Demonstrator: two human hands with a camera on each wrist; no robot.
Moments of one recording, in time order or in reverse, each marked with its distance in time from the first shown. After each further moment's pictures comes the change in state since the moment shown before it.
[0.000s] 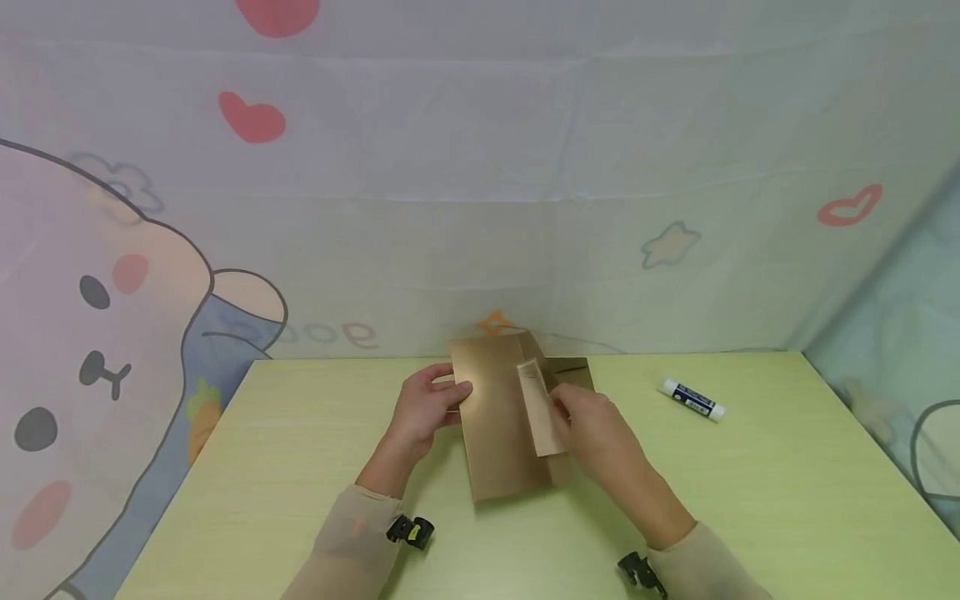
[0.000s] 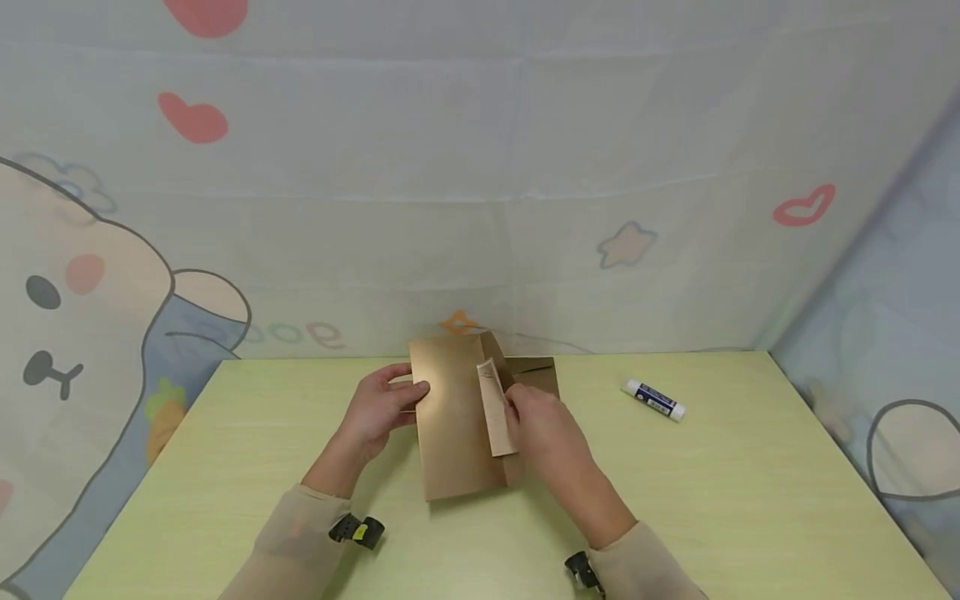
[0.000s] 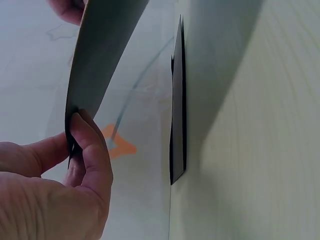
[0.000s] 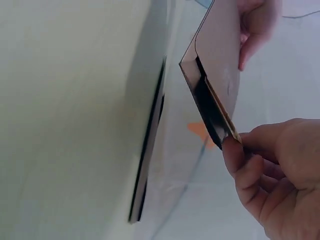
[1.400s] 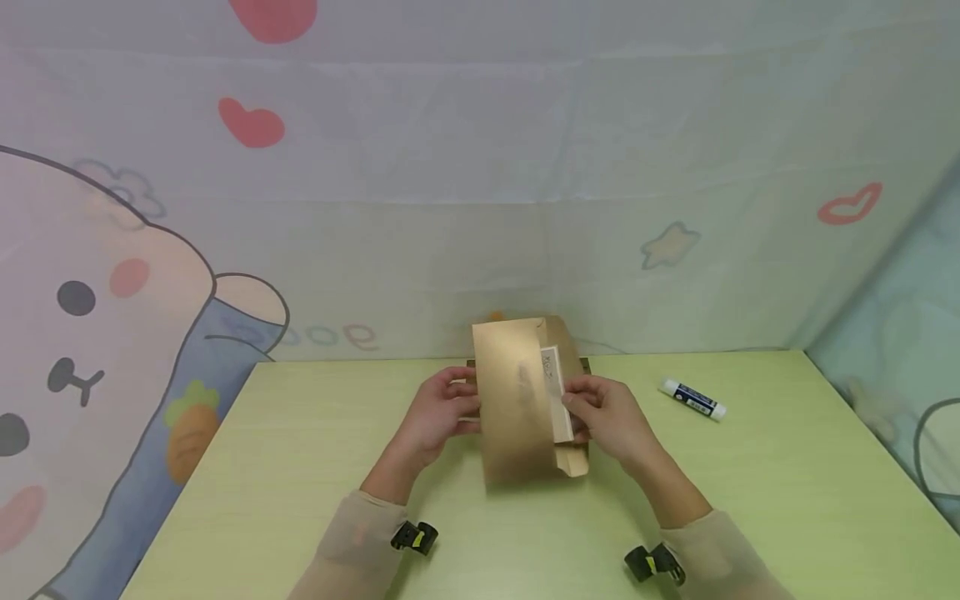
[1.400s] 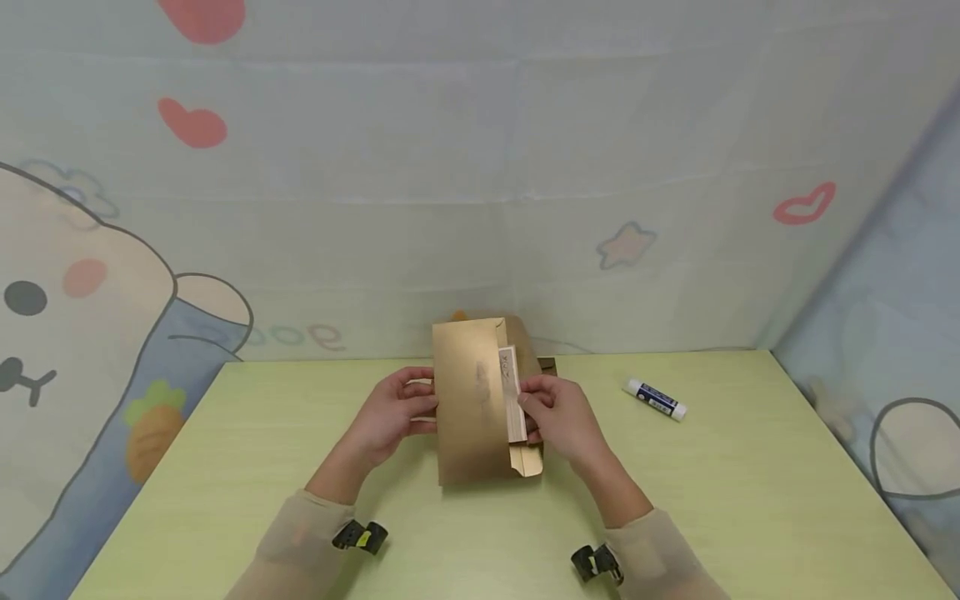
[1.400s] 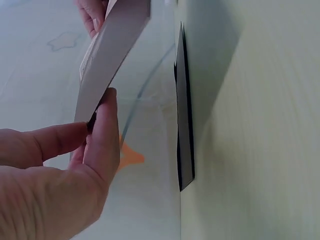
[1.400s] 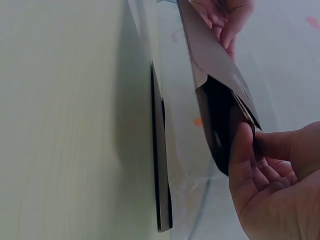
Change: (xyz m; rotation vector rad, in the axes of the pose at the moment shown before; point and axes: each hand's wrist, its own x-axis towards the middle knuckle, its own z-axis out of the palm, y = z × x) left_hand -0.003 -0.004 0.010 0.009 -0.162 0.032; right_hand 0.006 0.026 -0.008 0.752 -0.125 0.440
